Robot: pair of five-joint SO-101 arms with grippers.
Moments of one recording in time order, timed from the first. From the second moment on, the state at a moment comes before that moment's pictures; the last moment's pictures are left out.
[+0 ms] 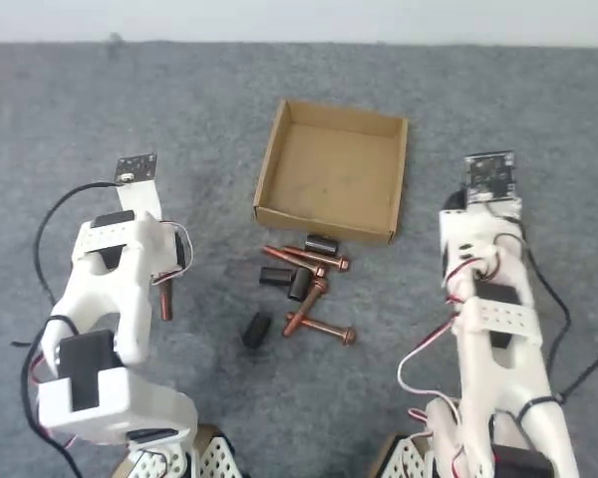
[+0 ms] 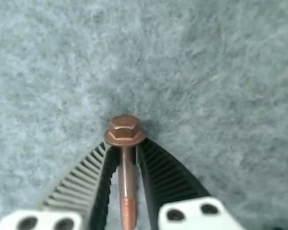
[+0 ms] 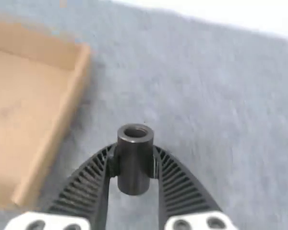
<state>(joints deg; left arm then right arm) -18.7 2.7 40.0 53.1 2.1 3.1 -30.7 68.1 -1.2 13.4</state>
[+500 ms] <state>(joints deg) -18.7 2.7 40.0 53.1 2.1 -2.1 -20.0 74.3 -32.4 13.6</state>
